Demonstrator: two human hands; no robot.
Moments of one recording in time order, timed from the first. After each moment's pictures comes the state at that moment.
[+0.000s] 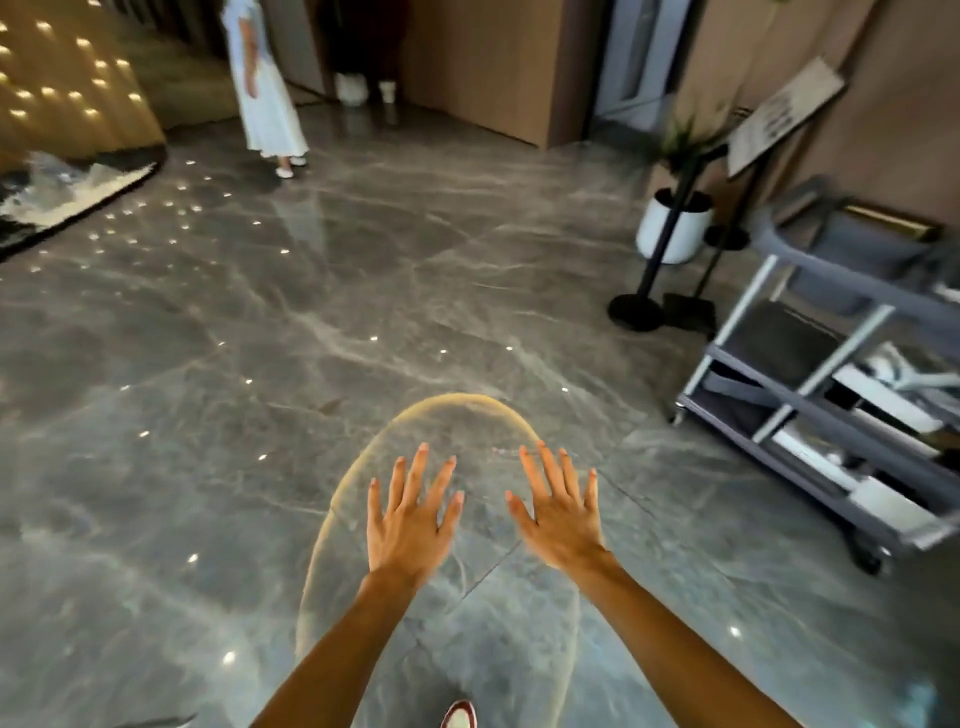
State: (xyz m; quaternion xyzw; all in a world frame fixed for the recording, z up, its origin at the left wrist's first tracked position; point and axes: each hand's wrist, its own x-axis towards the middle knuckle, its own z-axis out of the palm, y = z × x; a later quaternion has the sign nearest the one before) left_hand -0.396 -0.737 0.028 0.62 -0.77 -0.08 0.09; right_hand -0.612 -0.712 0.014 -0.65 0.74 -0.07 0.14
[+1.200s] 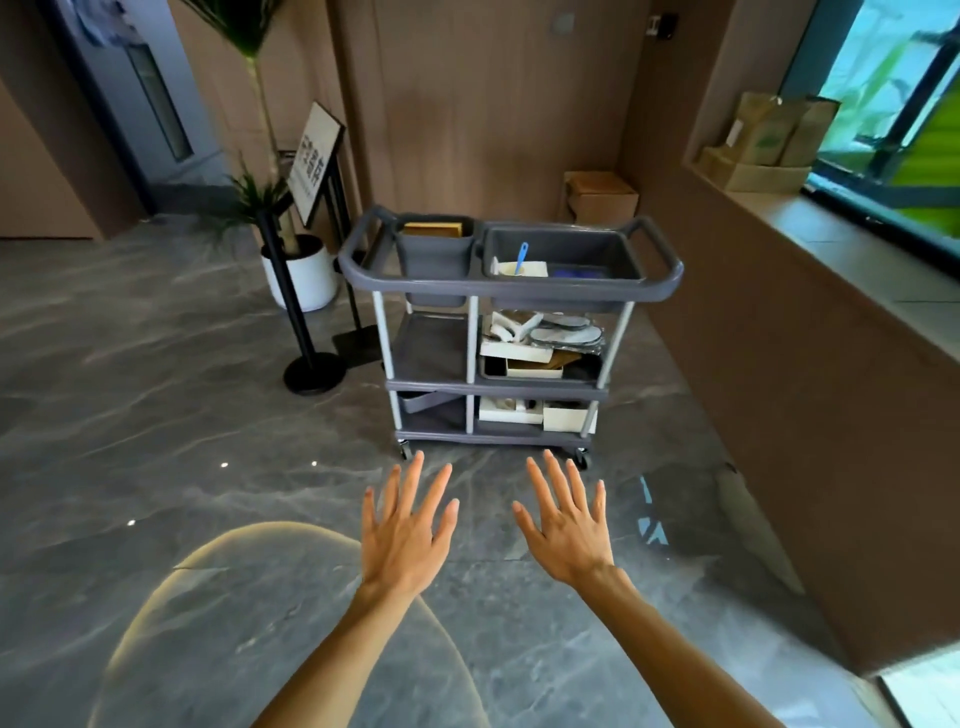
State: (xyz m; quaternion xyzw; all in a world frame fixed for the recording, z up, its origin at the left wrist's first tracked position) left_hand -0.864 -0.826 0.035 0.23 -0.97 -0.10 0.08; right_hand -0.987 -0.628 0.032 -0.28 0.95 -0.09 0.06
